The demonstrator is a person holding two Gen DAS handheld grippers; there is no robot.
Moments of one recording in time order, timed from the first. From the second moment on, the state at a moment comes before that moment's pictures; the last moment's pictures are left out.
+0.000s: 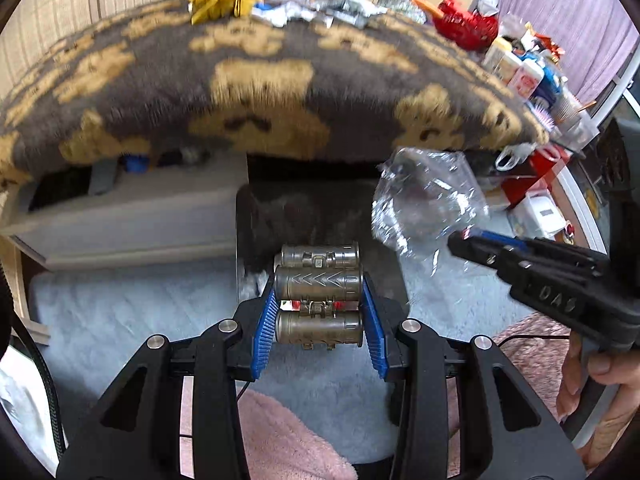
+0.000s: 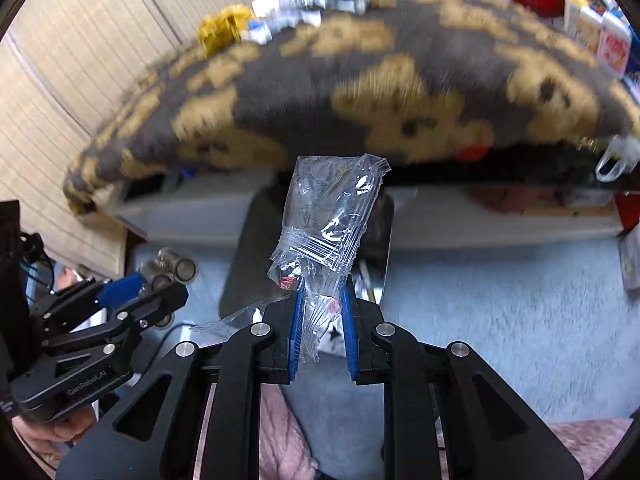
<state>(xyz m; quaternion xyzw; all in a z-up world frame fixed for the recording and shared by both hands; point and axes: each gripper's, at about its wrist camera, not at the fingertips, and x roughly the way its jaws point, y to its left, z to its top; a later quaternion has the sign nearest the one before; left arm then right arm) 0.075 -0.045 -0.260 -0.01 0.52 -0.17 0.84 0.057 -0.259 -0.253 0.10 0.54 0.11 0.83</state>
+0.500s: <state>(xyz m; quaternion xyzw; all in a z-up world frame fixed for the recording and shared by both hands) 0.112 -0.049 -0.324 -0.01 0.56 -0.17 0.81 0.108 -0.248 -0.325 0.12 0.61 0.09 0.78</state>
